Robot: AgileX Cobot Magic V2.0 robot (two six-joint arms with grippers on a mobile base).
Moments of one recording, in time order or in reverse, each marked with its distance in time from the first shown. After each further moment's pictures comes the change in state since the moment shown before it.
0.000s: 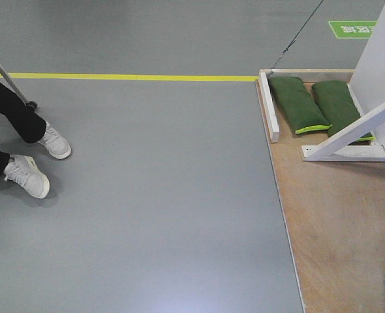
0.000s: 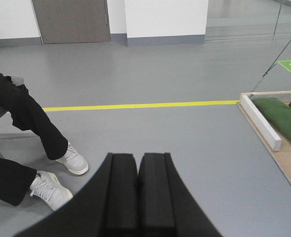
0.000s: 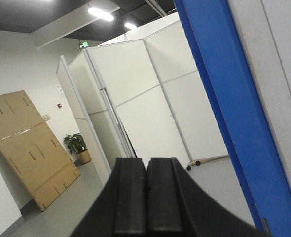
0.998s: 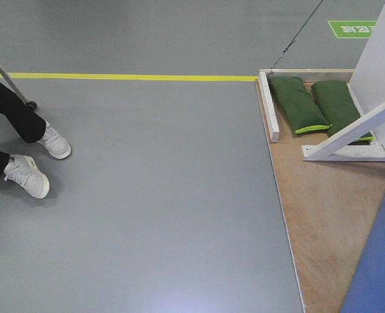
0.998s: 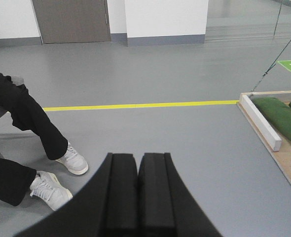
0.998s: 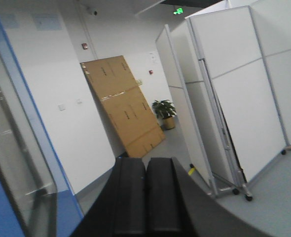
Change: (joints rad) left arm 0.000 0.000 0.000 0.000 0.000 0.000; right arm 0.325 -0.270 0.009 -0.033 0.265 -0.001
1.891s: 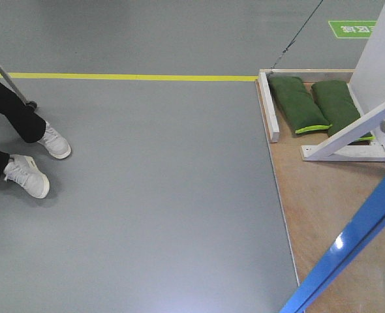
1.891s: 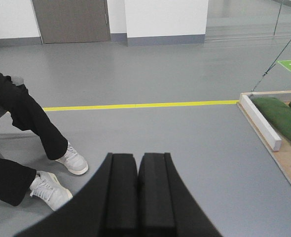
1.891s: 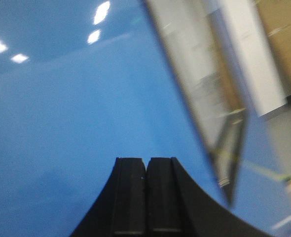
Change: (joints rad) left arm 0.000 0.000 0.000 0.000 0.000 0.000; right arm 0.578 -0.057 -0.006 0.090 0.145 0.004
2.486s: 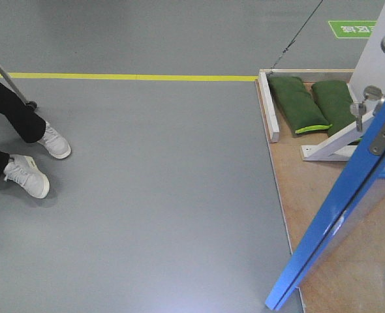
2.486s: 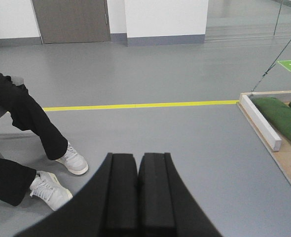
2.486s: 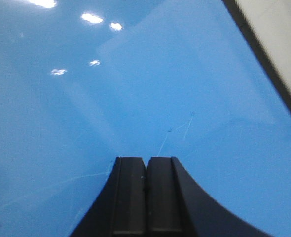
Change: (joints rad) left arm 0.000 0.000 0.000 0.000 0.000 0.000; right arm 0.108 0.076 -0.014 0.307 0.040 -0.001
